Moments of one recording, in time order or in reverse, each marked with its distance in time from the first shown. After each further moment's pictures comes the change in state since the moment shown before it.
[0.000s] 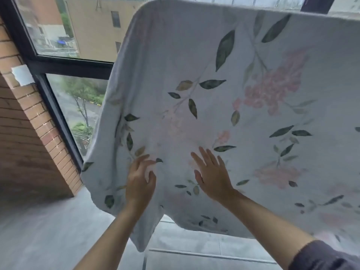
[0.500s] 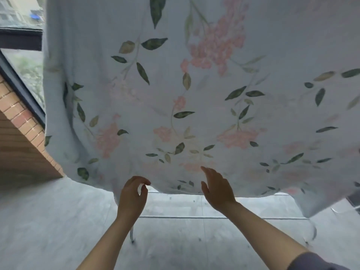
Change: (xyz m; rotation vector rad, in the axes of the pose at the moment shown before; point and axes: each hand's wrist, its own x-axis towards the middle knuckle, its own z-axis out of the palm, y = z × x) left_hand -0.142 0.064 0.062 0.001 -0.283 -0.229; right_hand -0.178 0.112 0.044 0.274 -0.243 0.246
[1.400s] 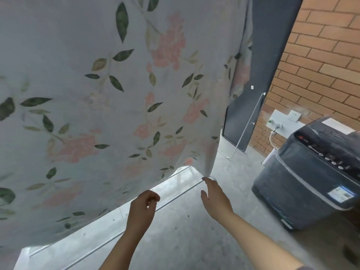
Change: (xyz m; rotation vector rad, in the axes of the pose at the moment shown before) left_hand -0.163 0.290 0.349 -0.202 -0.639 0.180; right_hand -0.262 0.381 -0.092 0.327 0.204 0.721
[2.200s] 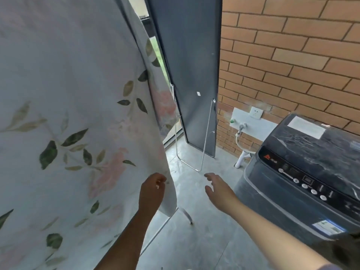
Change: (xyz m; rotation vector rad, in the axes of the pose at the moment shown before) left_hand 0.361 0.193 0.353 0.186 -0.155 0.133; right_hand 0.325 0.253 -0.199 0.181 -0.024 0.219
